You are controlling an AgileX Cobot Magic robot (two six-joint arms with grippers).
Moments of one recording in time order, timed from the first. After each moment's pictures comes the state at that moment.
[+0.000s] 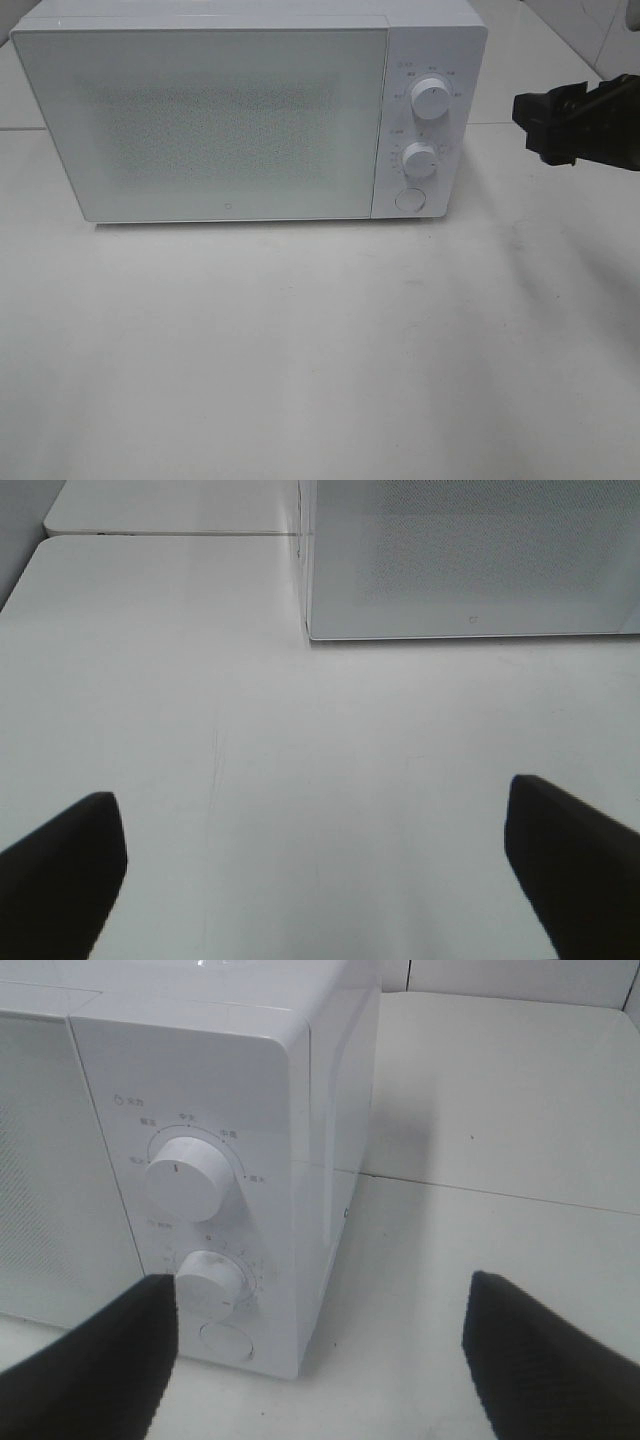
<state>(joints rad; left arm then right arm) 0.06 0.00 -0.50 -0.18 1.04 0.10 0.19 1.25 -0.48 -0.06 -0.47 0.03</state>
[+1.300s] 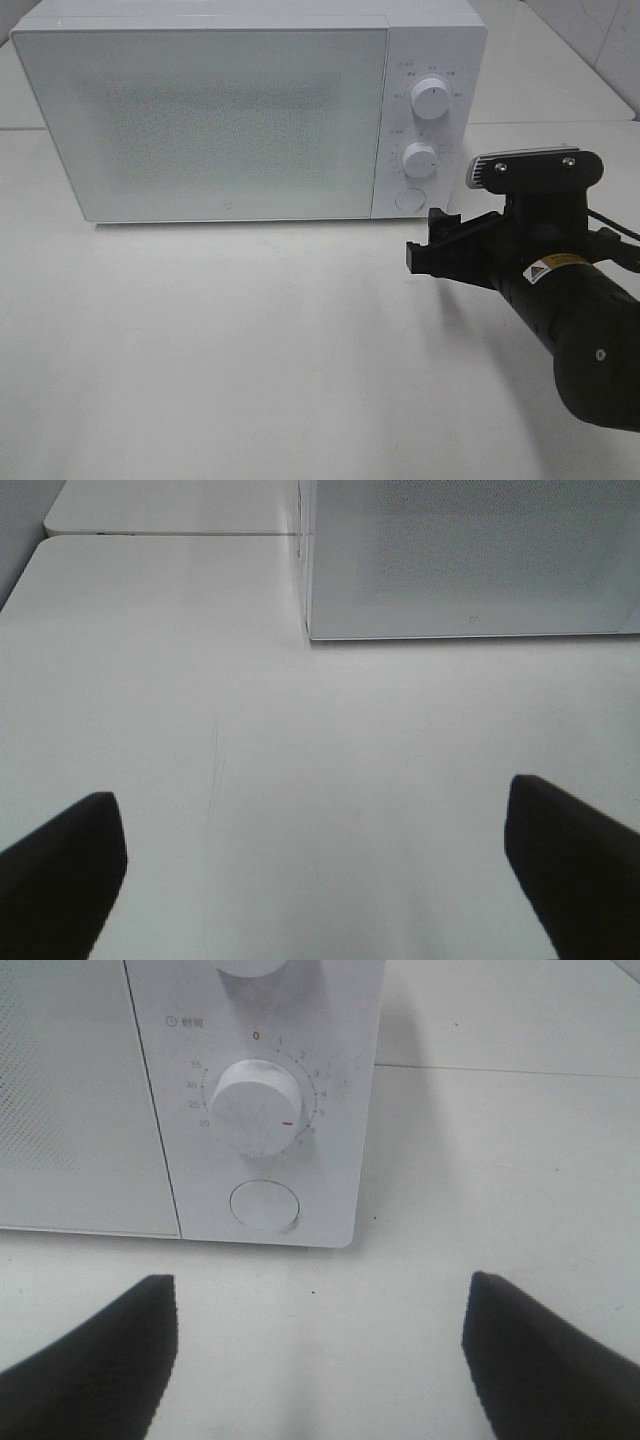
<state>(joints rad) 0.06 0.00 -0.50 -0.18 1.04 0.10 0.75 1.74 -0.39 0.82 -1.10 -0.29</state>
